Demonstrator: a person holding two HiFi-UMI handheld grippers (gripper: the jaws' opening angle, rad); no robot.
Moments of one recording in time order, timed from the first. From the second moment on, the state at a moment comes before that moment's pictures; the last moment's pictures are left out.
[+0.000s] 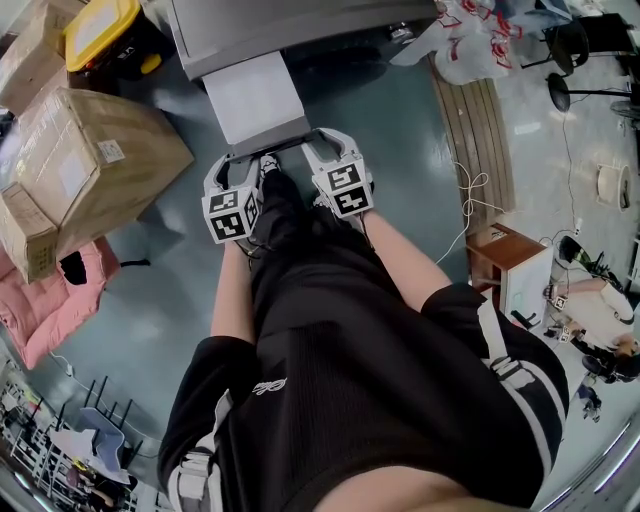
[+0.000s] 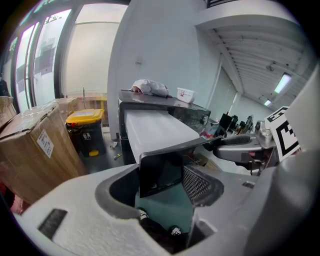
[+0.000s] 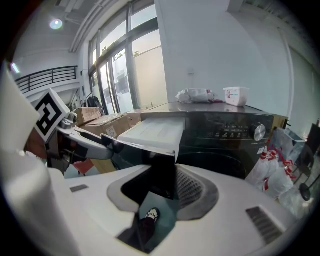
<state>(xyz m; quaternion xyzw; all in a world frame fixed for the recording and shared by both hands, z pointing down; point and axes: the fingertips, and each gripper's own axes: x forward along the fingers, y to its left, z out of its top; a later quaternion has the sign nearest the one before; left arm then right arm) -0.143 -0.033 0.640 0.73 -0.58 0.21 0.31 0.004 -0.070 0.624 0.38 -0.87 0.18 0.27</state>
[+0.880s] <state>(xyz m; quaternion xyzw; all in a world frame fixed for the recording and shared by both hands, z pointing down) -0.145 -0.043 0.640 0.72 -0.58 0.22 0.31 0.002 -0.080 0.625 0.37 -0.87 0.18 0.27</state>
